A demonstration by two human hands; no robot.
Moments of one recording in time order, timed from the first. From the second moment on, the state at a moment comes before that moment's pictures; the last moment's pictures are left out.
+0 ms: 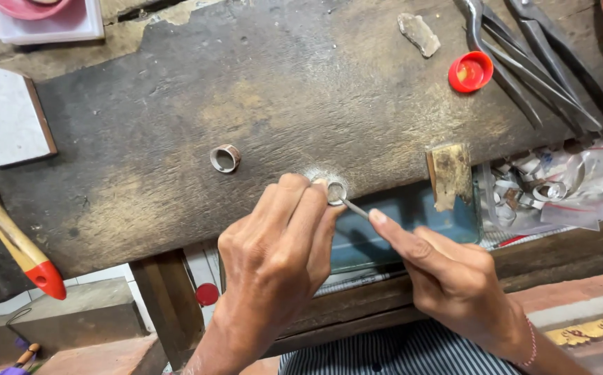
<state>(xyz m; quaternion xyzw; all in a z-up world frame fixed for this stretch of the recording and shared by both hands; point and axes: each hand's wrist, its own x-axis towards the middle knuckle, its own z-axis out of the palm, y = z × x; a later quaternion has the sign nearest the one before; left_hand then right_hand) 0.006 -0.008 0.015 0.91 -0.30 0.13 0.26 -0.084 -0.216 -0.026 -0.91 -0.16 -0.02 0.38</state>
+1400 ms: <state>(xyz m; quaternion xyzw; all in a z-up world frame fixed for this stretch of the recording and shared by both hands) 0.003 -0.001 0.004 0.90 -0.31 0.14 0.28 -0.081 -0.224 -0.034 -0.91 -0.17 -0.03 0.37</state>
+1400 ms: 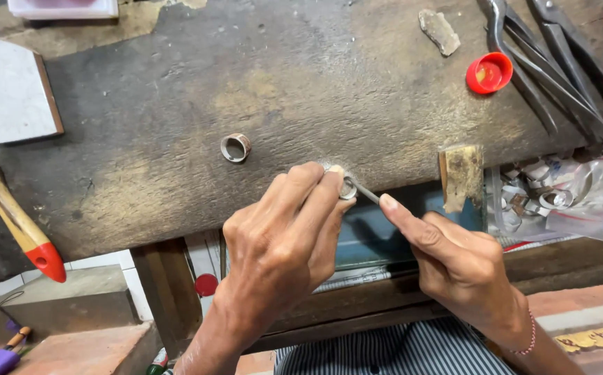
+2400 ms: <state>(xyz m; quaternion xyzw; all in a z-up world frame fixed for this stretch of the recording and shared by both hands) 0.003 -0.003 0.006 0.90 -0.32 0.14 0.27 -0.076 -0.228 -0.038 -0.92 -0.18 -0.06 0.33</state>
